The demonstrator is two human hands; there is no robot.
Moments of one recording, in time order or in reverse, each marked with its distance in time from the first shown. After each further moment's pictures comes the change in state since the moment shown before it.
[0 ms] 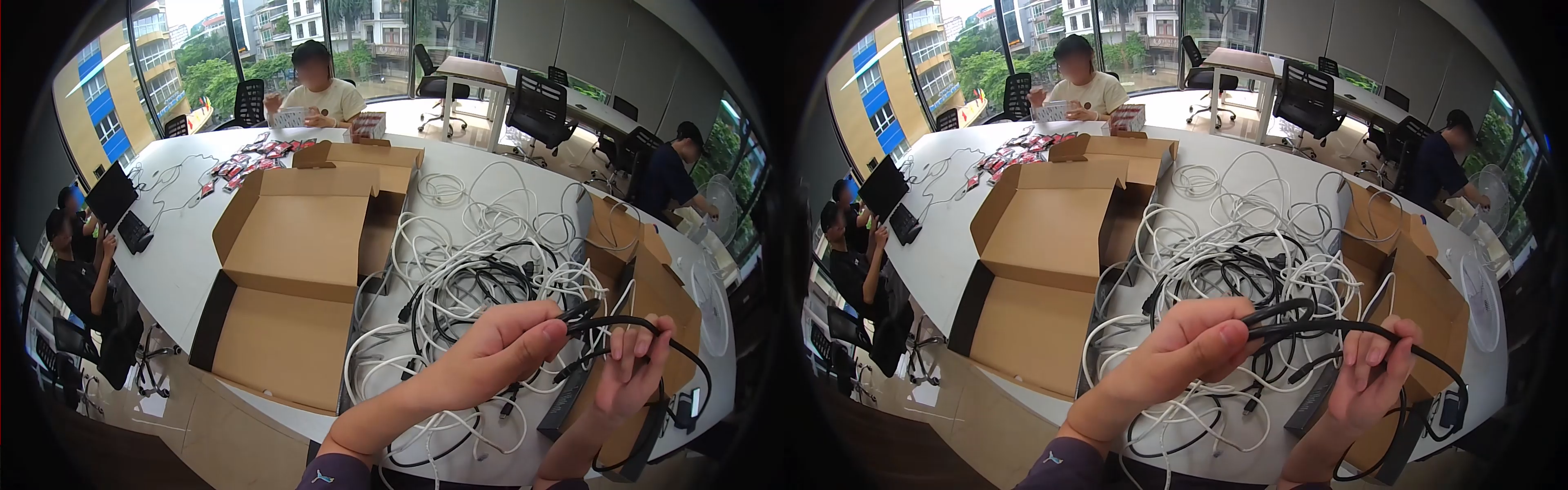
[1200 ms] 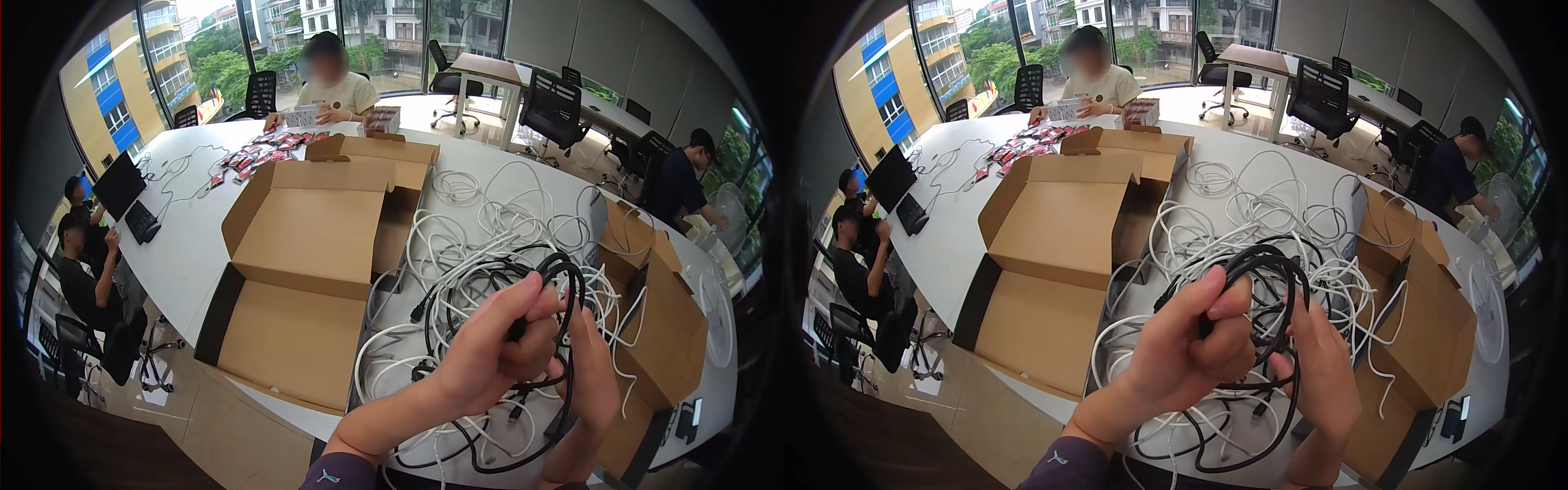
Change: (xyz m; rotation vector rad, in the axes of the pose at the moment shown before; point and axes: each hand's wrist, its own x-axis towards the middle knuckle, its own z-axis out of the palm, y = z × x) left_hand 0.002 -0.002 -0.008 -0.509 0.135 -0.033; right_hand 0.001 0.030 0.028 -1.317 -0.777 0.014
